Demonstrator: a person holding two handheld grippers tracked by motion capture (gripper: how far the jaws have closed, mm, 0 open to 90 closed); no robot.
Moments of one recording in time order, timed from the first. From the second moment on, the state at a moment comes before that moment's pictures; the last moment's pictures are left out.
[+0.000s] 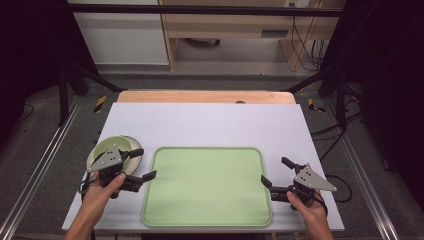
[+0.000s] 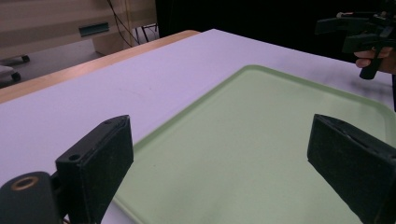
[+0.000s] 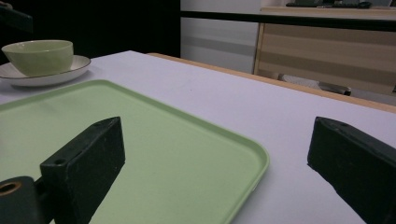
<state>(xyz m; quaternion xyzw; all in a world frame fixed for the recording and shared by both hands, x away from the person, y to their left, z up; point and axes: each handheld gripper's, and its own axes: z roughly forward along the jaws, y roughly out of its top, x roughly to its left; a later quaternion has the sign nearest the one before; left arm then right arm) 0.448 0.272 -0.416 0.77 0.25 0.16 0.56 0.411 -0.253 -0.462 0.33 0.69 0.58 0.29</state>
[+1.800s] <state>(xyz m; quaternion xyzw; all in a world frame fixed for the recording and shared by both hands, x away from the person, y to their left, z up) 0.498 0.383 -0.394 0.74 0.50 0.26 0.36 0.409 -0.250 -0.460 0.34 0.69 0.57 0.29</state>
